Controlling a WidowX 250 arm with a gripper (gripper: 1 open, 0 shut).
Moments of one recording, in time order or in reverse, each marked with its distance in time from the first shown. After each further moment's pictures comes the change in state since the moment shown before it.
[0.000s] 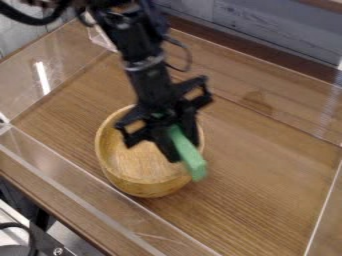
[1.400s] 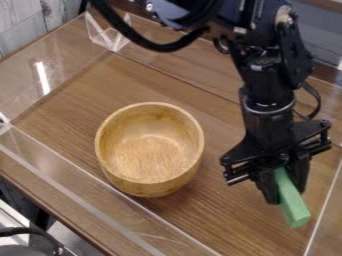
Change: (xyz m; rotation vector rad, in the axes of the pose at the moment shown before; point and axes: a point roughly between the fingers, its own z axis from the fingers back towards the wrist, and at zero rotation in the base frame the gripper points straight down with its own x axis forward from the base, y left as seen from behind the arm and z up) arm -0.063 -0.057 -0.039 0.018 -0.016 -0.201
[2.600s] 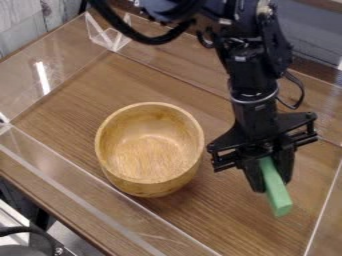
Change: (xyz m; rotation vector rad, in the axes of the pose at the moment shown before) arm 0.016 0.006 0.003 -0.006 0.001 -0.071
